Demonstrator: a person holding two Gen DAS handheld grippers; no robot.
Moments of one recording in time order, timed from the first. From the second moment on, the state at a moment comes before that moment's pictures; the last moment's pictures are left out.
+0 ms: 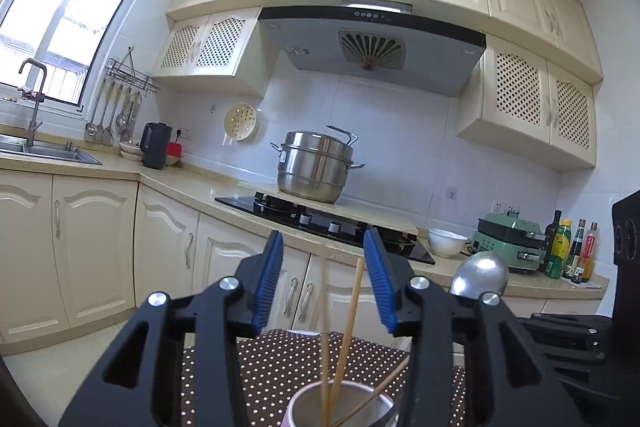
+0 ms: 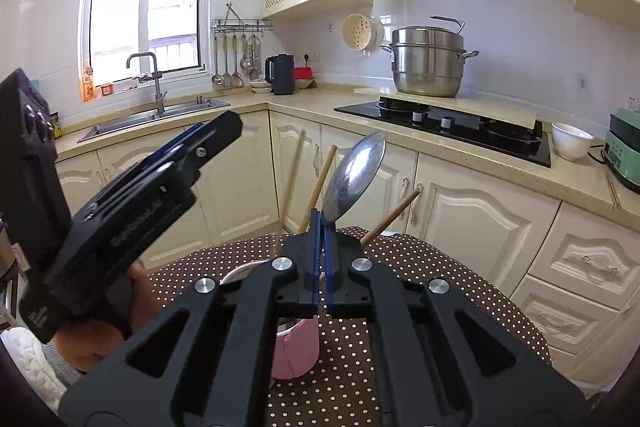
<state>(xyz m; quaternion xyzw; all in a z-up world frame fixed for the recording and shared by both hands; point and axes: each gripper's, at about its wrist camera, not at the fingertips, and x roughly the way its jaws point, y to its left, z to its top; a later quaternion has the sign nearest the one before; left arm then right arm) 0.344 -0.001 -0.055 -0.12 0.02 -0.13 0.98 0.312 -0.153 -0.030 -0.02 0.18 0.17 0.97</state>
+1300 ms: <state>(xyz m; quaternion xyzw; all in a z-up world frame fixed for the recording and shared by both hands) 0.245 0.030 -0.075 -0.07 0.29 -0.07 0.95 0.245 -0.172 -0.043 0.02 0.26 0.15 0.95</state>
